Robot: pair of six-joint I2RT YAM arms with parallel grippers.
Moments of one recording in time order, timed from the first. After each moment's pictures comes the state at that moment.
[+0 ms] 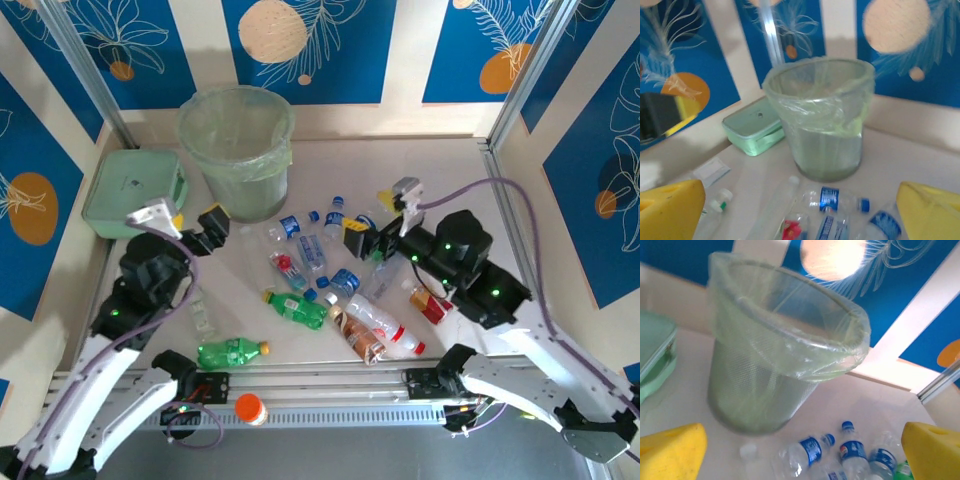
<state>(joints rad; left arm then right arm) -0.45 0.62 0.88 -0.48 -0.30 -0.56 0.75 0.79 1.04 -0.36 0.03 0.21</state>
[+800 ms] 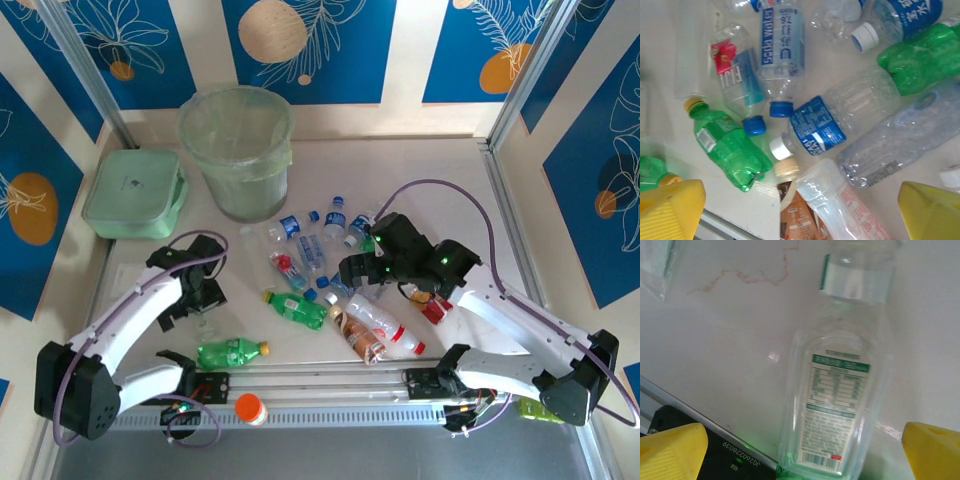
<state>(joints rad) -0.36 1.11 0.78 -1.25 -0.24 -0.95 0.79 1.08 1.05 -0.90 0.03 0.51</state>
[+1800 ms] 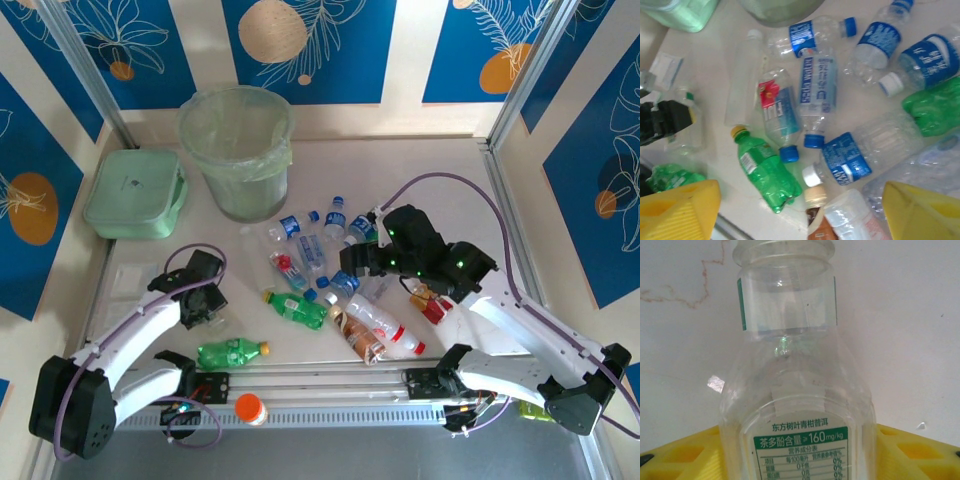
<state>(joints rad) -0.35 1.02 0.54 -0.86 -0.19 -0.97 0.77 1.02 1.08 -0.82 0.01 0.50</state>
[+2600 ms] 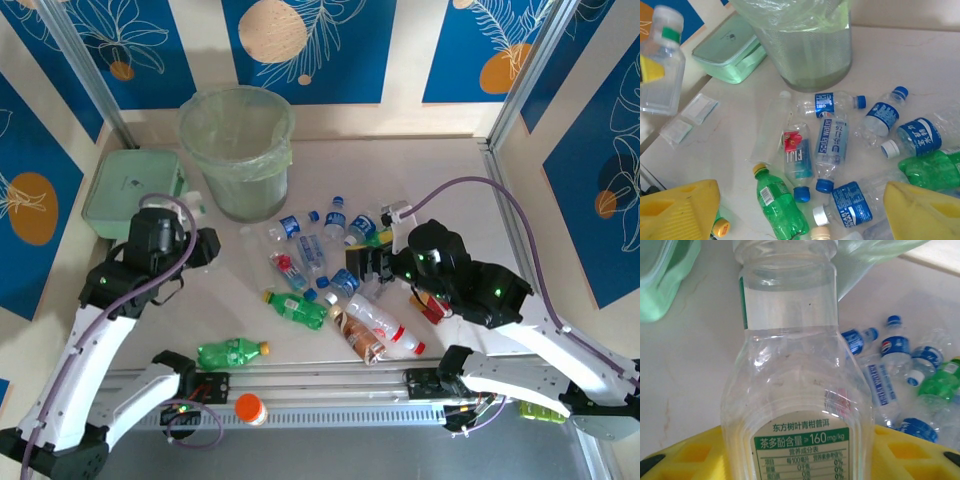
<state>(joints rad) -0.37 0.86 1.15 -0.97 -0.09 -0.48 0.95 0.85 1.10 -0.72 0.21 0.42</state>
